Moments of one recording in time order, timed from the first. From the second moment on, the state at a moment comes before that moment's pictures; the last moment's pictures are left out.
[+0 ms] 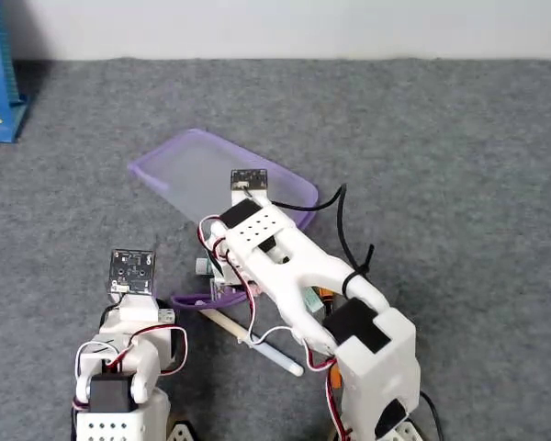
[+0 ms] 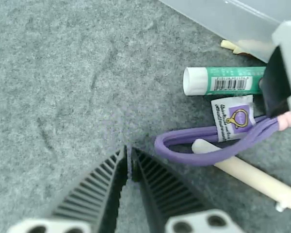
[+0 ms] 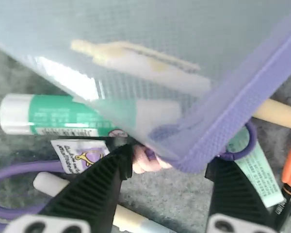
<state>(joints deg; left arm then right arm) -5.3 -103.6 97.0 72.0 2.7 -40.2 21.6 4.7 72.1 -37.6</state>
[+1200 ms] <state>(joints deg) -5.3 -103.6 97.0 72.0 2.7 -34.8 -2.8 4.2 91.9 -8.3</state>
